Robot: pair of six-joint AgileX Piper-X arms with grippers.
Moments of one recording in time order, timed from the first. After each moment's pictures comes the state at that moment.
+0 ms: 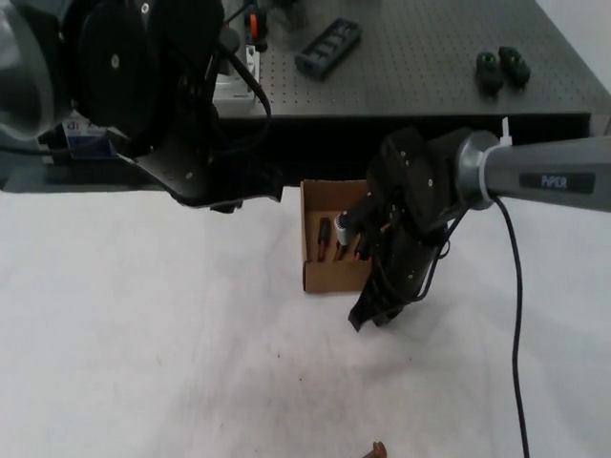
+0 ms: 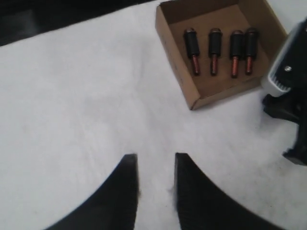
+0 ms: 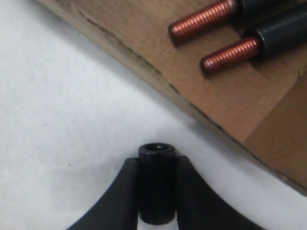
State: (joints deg) left arm -28.4 85.1 -71.8 46.7 13.0 -3.0; right arm 15.5 115.3 -76.2 42.1 2.9 -18.2
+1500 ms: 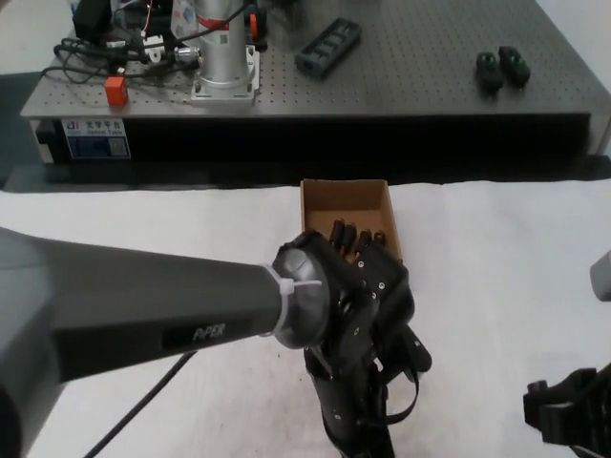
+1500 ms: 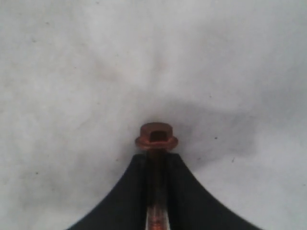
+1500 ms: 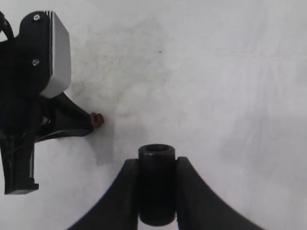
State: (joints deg) left arm -51.8 110.9 -72.4 41.4 11.0 8.1; right arm 4.7 38.5 -30.0 51.0 -11.6 6.6
